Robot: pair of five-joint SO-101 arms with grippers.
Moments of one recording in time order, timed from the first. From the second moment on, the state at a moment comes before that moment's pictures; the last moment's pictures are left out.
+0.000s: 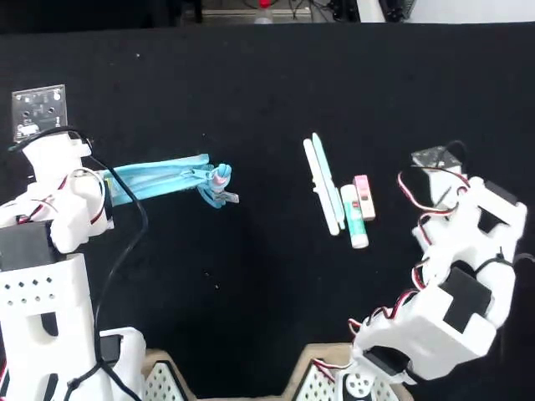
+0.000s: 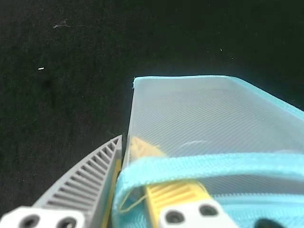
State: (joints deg) left arm -15.6 -48.1 27.2 79.3 -1.5; right arm 37.8 7.3 28.0 61.7 53.3
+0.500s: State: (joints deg) left arm -15.6 -48.1 27.2 79.3 -1.5; right arm 38.5 14.5 22.2 64.1 54.0
